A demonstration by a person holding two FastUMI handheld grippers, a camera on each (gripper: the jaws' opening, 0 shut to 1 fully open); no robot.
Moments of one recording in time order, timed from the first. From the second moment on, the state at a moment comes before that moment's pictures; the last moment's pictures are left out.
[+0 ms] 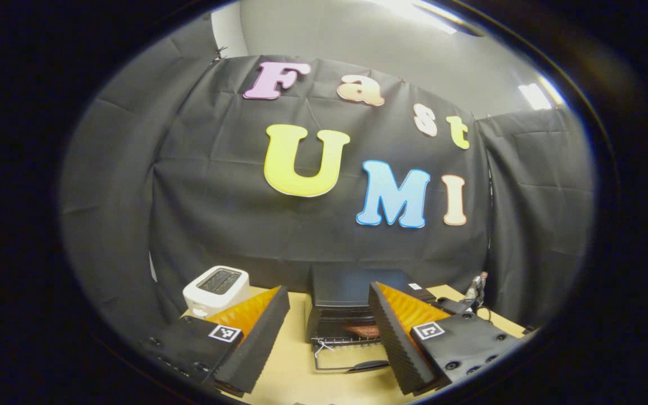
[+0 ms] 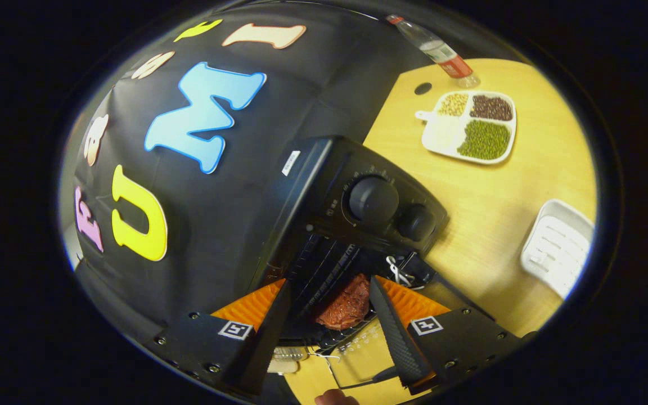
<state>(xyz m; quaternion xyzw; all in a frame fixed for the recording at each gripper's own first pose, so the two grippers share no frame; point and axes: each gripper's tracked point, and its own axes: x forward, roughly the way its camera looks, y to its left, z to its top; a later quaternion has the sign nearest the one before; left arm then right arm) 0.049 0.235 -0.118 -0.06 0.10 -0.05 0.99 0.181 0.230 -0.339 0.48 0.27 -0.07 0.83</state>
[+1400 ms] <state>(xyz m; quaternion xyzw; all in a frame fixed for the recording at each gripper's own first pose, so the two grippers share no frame) 0.036 0.057 -0.293 -0.03 0.30 -0.09 0.95 0.075 0.023 -0.055 0.05 0.03 -0.01 1.00</state>
